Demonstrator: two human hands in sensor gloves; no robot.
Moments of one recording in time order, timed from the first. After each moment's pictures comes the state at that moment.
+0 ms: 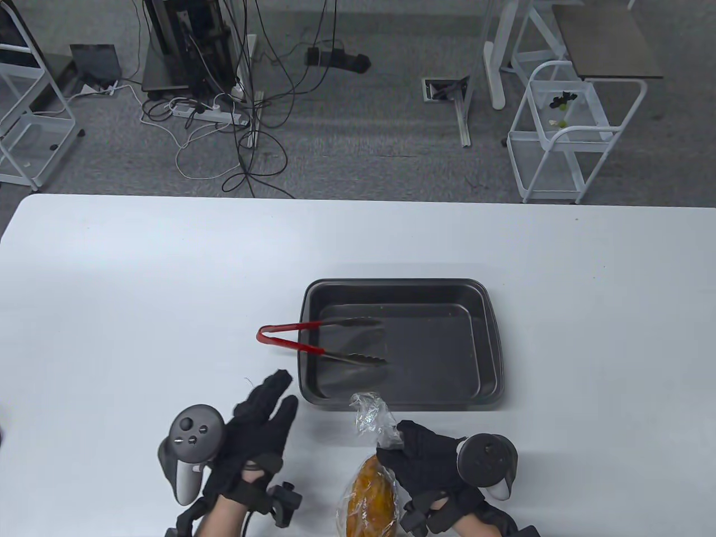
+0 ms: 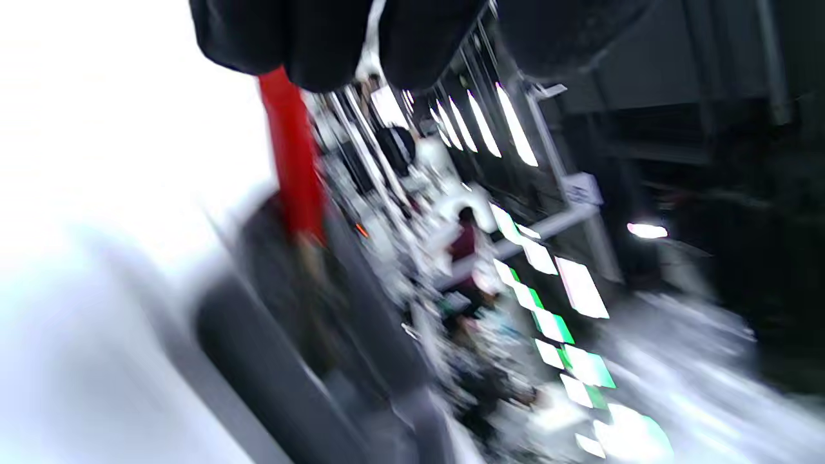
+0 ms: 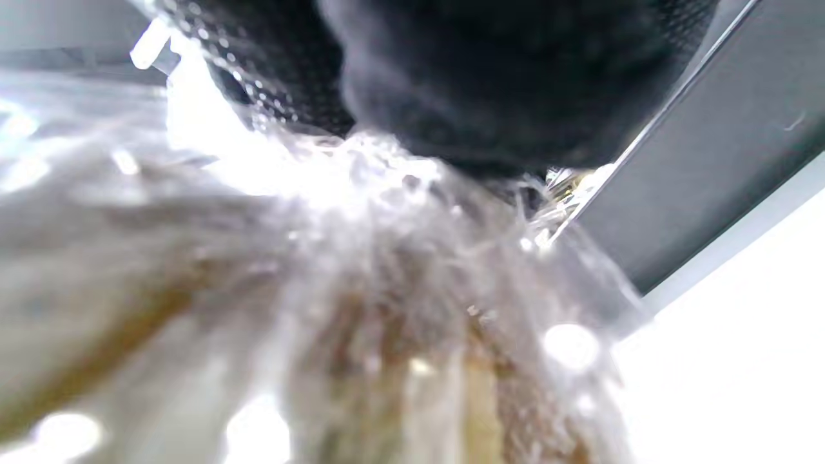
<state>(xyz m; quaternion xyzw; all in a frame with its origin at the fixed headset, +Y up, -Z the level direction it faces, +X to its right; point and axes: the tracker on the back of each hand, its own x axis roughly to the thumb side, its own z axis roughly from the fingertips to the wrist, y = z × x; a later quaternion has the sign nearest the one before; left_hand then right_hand) -0.232 -0.717 -0.187 0.01 0.06 0.46 0.89 0.117 -0.756 -0.179 0.23 -0.03 0.82 0.53</state>
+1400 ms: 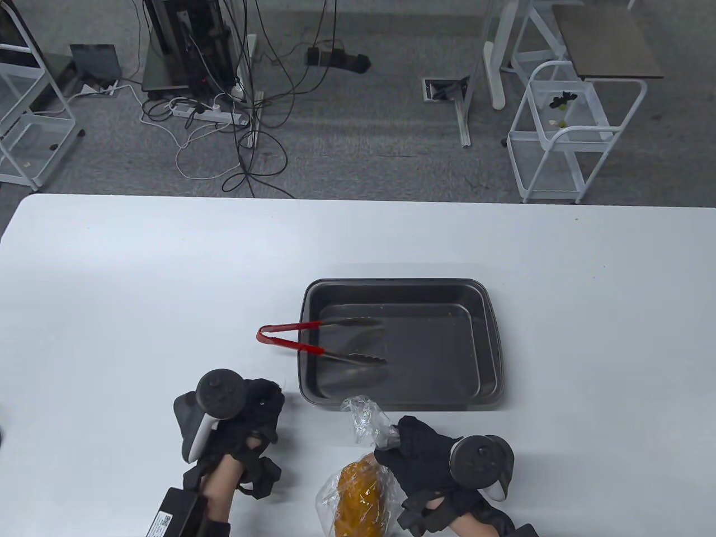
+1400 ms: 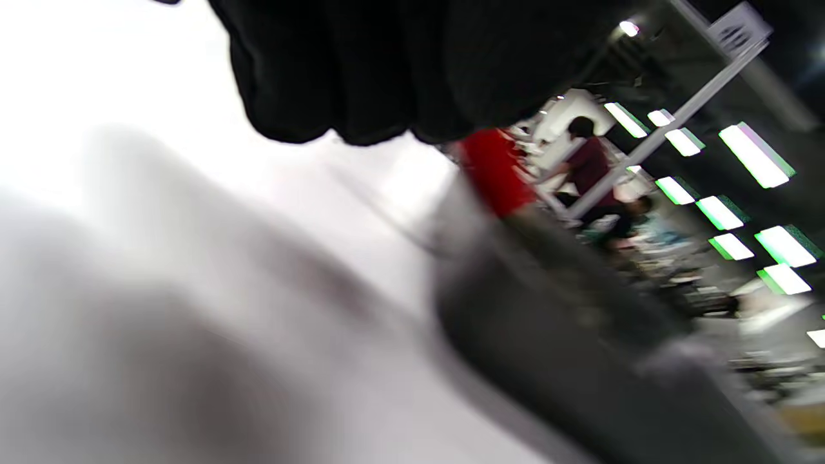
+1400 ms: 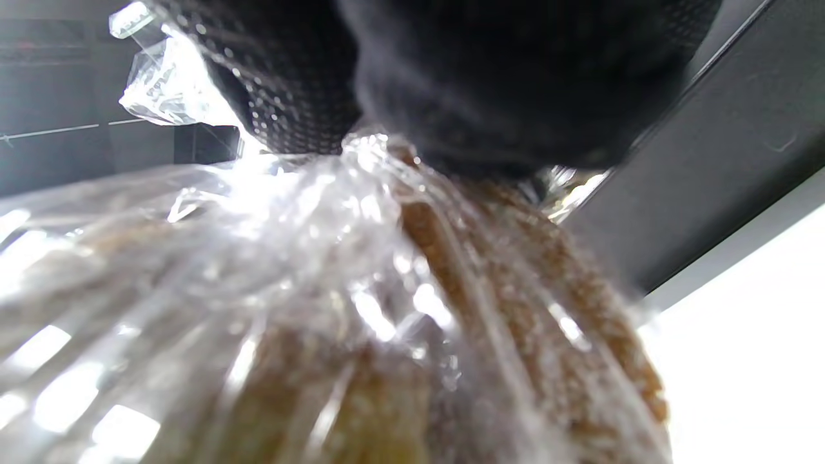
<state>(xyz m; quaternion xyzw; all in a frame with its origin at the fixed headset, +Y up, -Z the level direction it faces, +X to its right) -0.222 -0.741 -0.224 -0.11 0.05 0.37 0.92 0.113 -0.756 -0.178 0.23 -0.04 0.83 0.50</state>
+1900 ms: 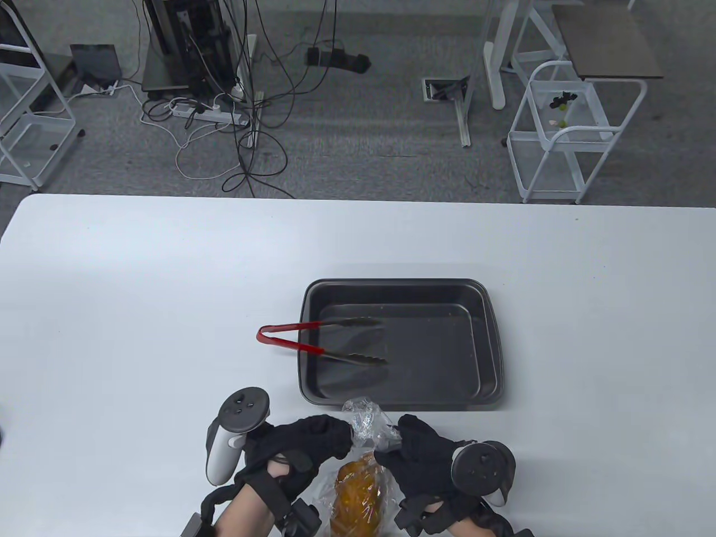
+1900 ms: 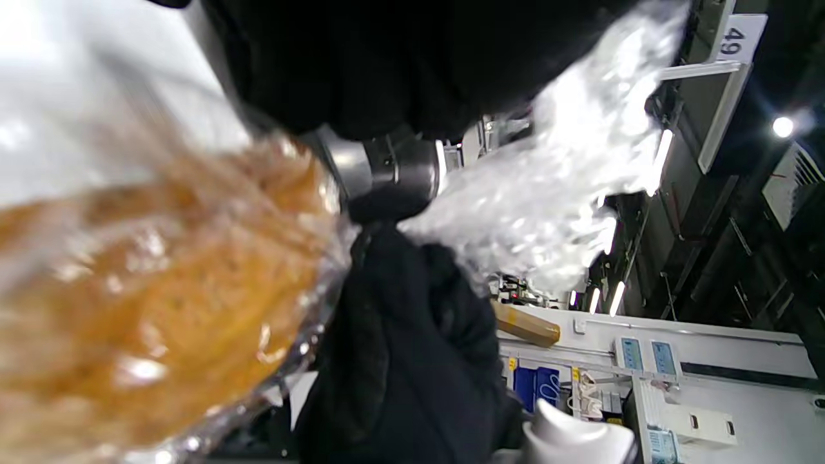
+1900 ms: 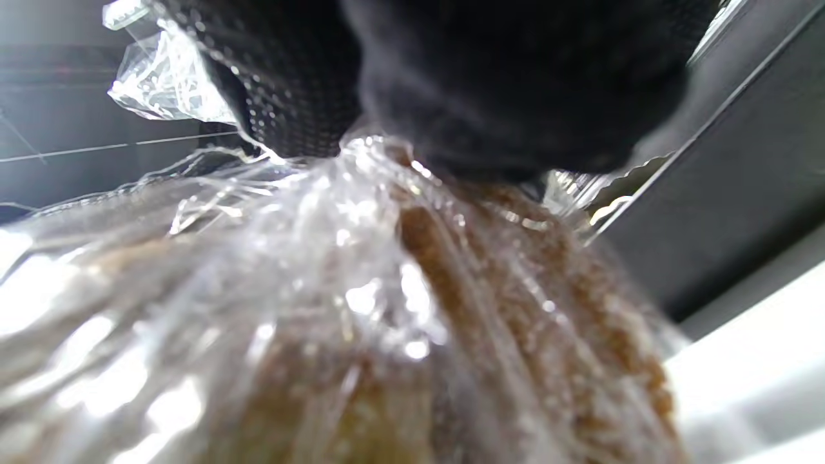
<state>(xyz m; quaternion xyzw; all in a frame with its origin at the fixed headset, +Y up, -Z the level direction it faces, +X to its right) -0.144 -0.732 -0.185 -0.33 -0.03 0.62 0.71 0.112 -0.752 -0.172 0.24 -0.07 0.83 0.50</state>
